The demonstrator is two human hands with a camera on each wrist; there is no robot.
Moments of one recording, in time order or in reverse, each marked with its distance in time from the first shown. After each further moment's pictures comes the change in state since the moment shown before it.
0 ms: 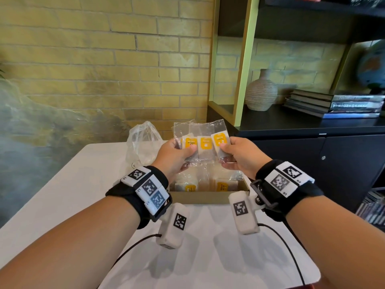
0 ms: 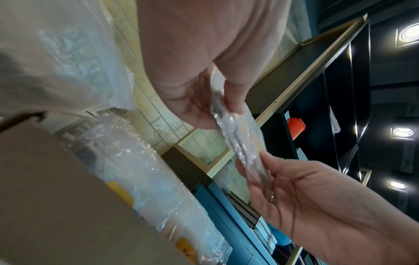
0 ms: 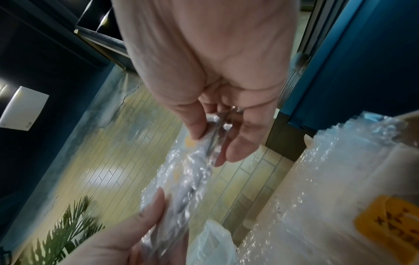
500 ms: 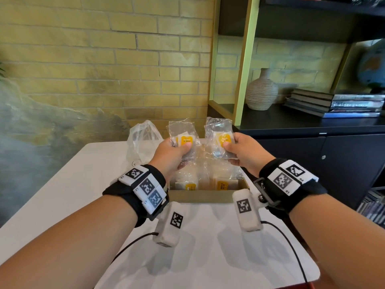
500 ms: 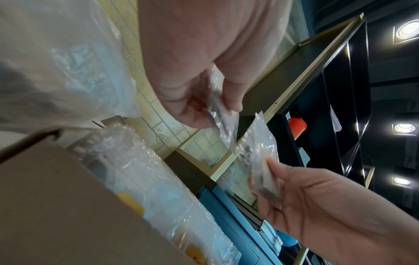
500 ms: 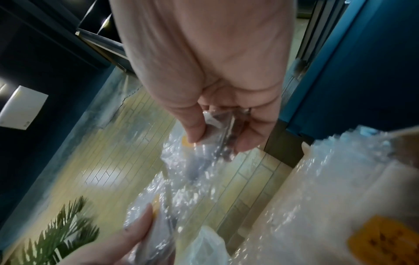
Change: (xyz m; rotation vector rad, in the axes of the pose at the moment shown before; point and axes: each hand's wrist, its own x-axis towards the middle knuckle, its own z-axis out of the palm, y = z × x) left_hand 0.000 0.002 -0.004 -0.002 0.044 -0.016; right_hand 0.008 0.003 -0.008 -0.210 0.054 -0.118
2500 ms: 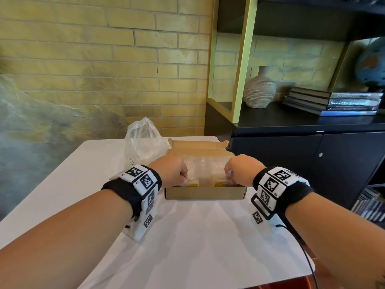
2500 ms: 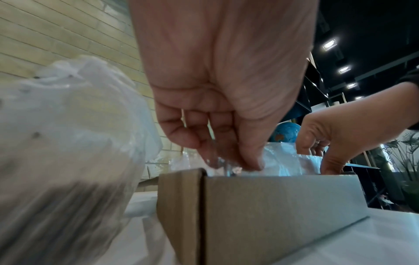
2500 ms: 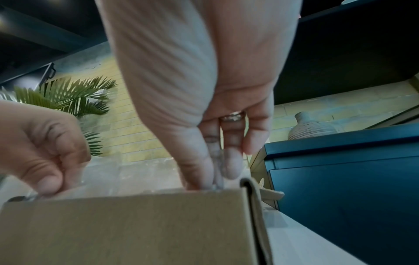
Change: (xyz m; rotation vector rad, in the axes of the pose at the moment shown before) left_hand 0.002 -0.015 -0.016 1.415 -0.452 0.280; right_hand 0.002 0.031 0.002 -1.230 -0.283 -0.009
